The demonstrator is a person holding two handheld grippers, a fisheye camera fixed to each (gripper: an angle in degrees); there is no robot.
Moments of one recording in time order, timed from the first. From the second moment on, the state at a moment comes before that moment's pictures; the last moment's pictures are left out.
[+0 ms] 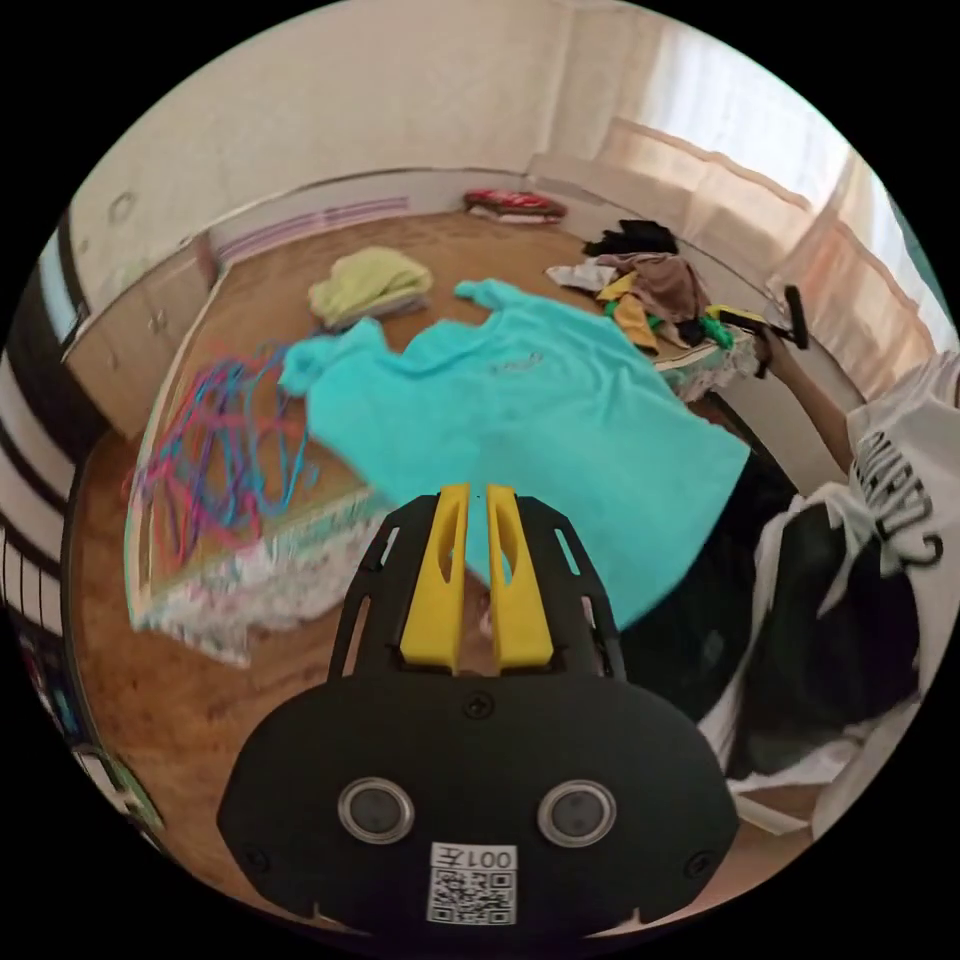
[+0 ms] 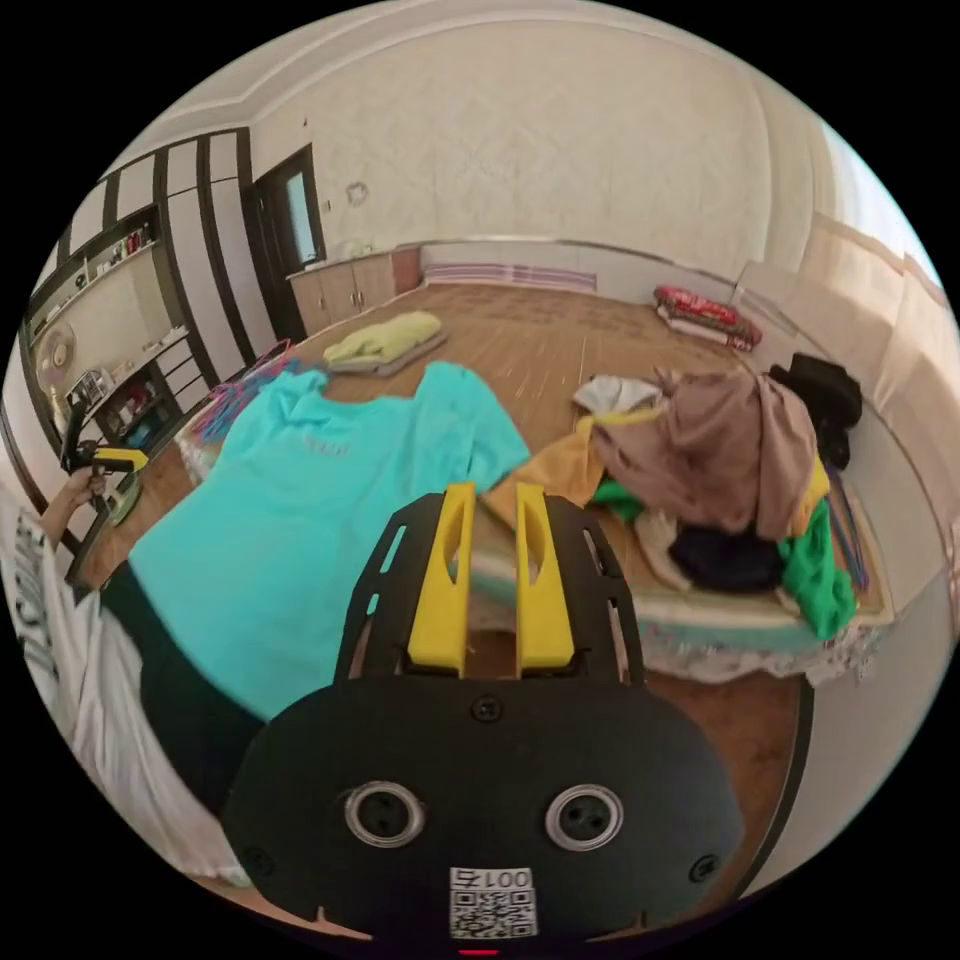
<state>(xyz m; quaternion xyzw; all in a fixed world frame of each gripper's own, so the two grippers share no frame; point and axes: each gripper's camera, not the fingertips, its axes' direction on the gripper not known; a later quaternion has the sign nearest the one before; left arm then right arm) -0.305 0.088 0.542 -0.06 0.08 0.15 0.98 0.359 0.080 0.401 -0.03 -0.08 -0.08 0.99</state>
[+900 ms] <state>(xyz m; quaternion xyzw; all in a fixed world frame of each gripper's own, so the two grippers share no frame) -0.098 -0.148 0.956 -0.17 0.04 0.36 0.92 0.302 -0.082 0.683 -0.17 -0.10 -0.09 0.98</state>
